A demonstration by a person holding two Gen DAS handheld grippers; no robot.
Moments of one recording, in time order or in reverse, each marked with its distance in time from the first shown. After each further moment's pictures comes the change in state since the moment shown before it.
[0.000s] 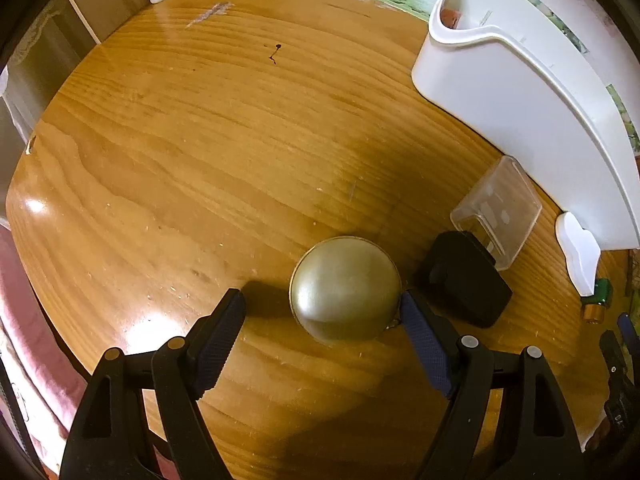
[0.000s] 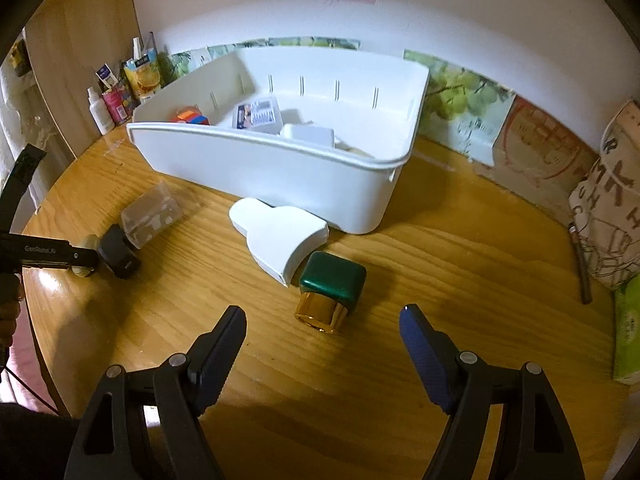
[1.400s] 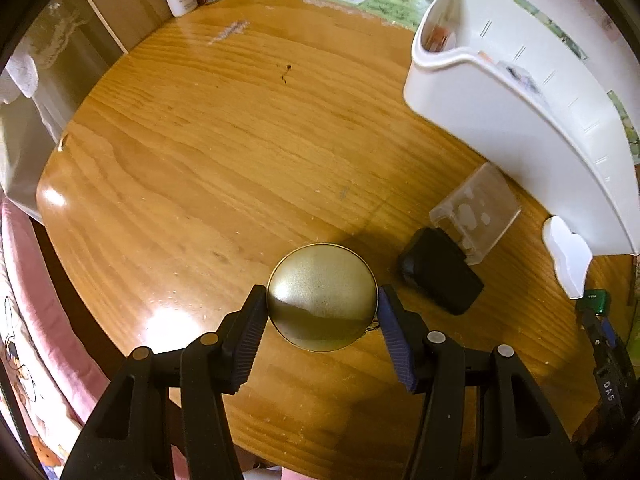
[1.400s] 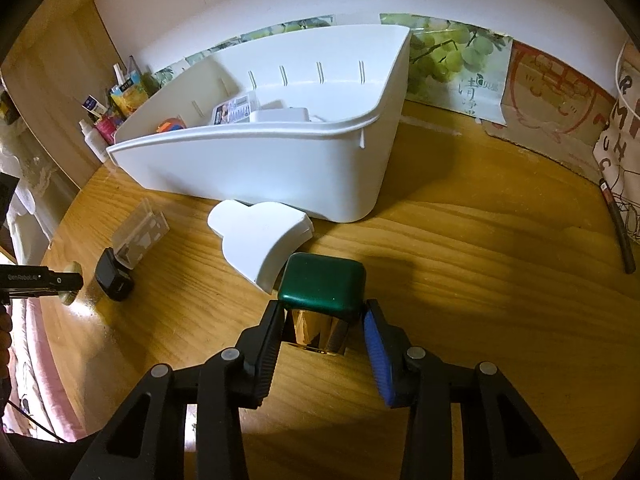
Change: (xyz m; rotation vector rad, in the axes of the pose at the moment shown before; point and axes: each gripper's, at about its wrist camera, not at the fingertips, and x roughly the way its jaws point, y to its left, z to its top) left arm -0.044 -0.025 0.013 -0.028 -0.017 0.066; right arm 0.023 -0.027 -0.005 0.126 0.015 0.124
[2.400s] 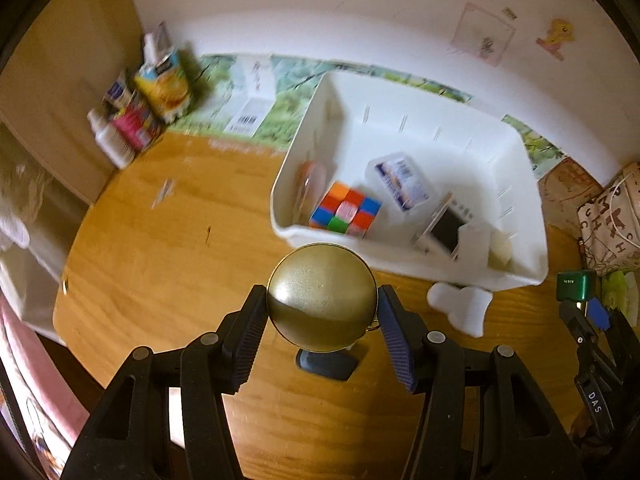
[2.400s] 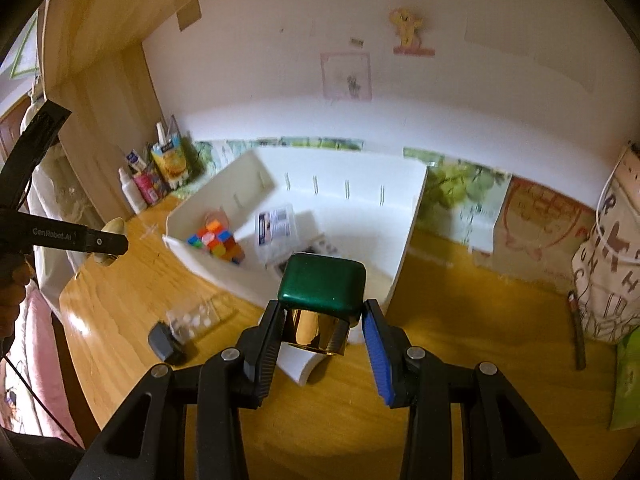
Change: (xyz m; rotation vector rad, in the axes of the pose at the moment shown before) left arm -0.095 -0.081 0.056 0.256 -0.196 -0.078; right arm -0.081 0.023 0.058 -0.100 -0.241 0.012
